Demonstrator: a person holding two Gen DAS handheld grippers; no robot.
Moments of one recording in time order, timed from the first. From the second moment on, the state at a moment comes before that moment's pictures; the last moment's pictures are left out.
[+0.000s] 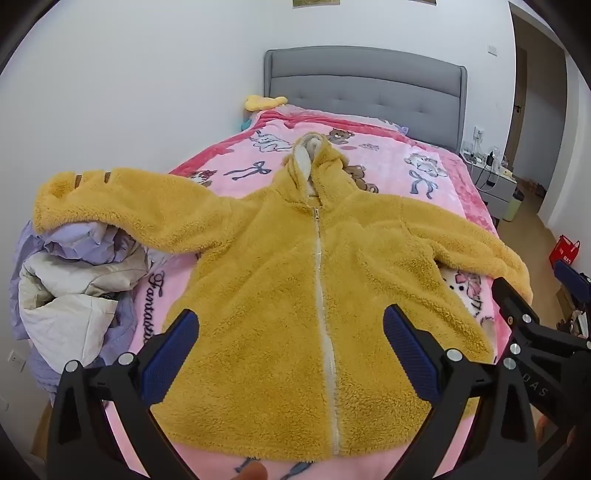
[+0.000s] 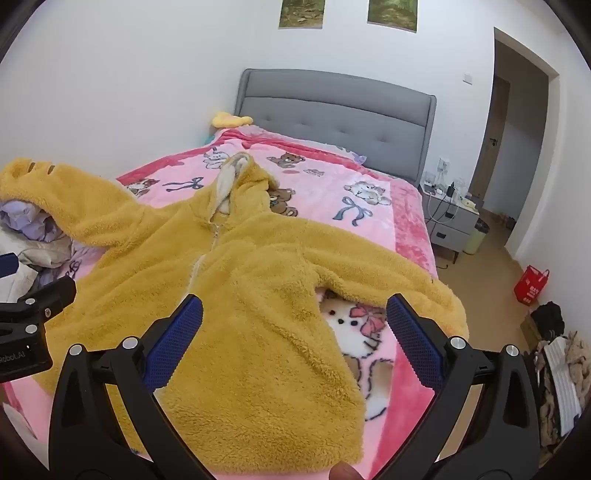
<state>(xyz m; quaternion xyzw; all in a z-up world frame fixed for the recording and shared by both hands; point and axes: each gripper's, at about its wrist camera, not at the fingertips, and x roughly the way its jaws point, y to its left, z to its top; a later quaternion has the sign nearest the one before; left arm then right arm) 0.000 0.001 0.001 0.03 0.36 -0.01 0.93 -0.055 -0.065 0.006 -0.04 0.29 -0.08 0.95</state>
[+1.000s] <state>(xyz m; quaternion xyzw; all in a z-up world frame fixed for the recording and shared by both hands) 0.002 0.002 0.006 0.04 0.36 -0.01 0.93 -0.045 -0.066 -0.004 -0.04 0.29 -0.09 0.95</state>
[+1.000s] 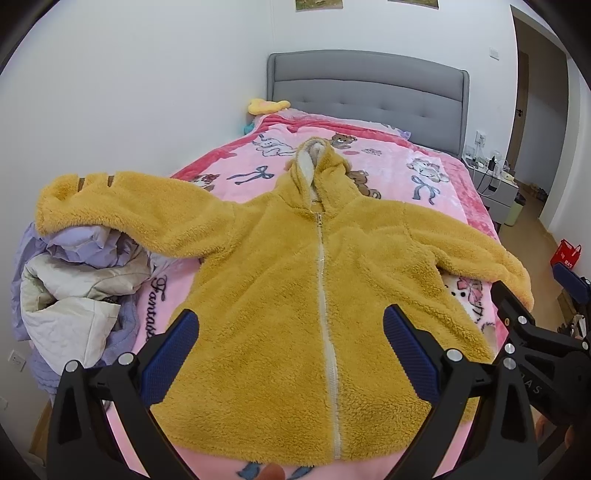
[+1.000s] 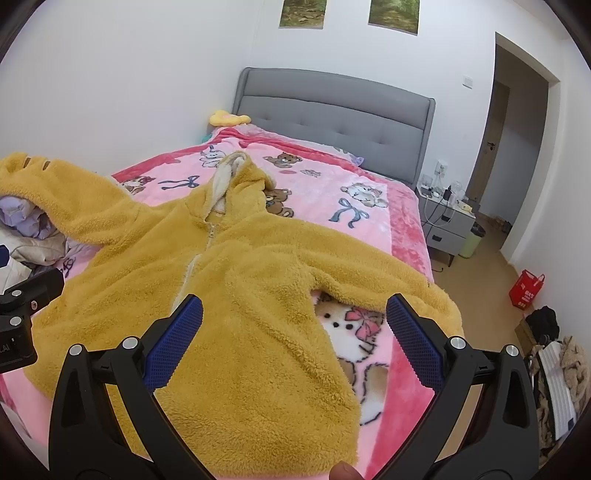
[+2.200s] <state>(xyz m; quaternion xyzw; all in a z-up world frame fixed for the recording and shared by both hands) 0.008 0.002 0.005 0.03 0.36 -0.01 0.93 -0.045 -0.063 -0.003 -0.06 0.29 -0.09 0.95</state>
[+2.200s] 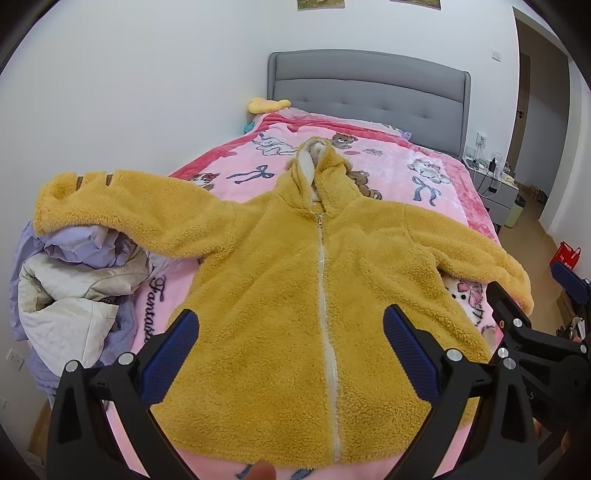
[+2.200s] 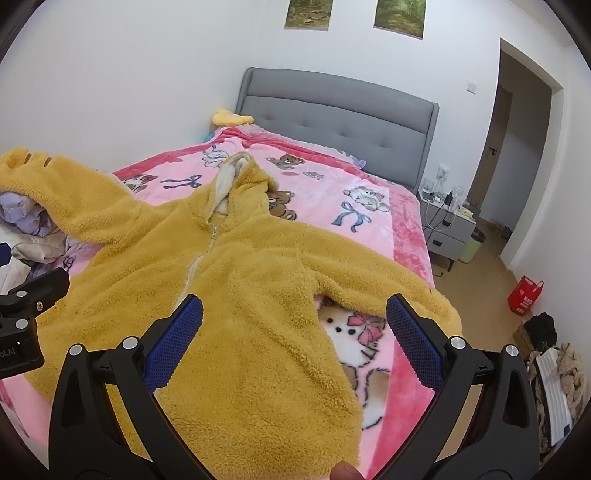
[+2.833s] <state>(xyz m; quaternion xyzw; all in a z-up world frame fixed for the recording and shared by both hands) 0.047 0.004 0.007 0.03 0.32 0.01 0.95 -0.005 -0.062 -0.003 -0.06 0.29 -0.08 0.95</state>
